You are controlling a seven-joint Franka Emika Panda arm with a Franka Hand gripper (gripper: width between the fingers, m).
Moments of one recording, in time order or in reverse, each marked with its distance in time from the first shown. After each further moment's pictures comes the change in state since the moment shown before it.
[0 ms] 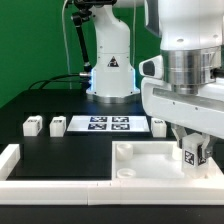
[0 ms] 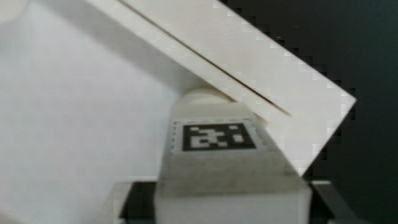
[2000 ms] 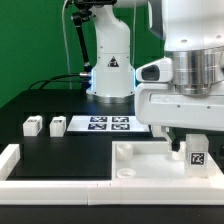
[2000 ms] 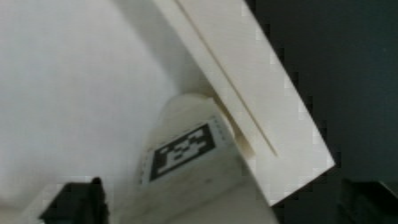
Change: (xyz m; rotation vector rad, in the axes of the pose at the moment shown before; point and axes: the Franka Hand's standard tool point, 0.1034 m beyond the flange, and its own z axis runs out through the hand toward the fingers) arm -0.004 -0.004 0.003 0.016 0.041 -0.639
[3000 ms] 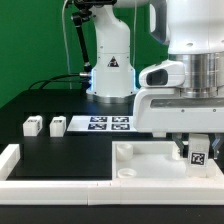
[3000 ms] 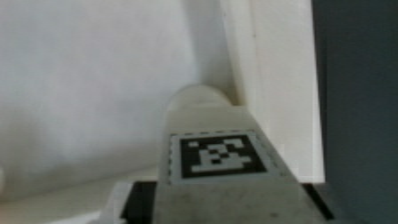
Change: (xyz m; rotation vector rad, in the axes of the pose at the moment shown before) arm -0.003 0.001 0.007 -0.017 0.017 -0.133
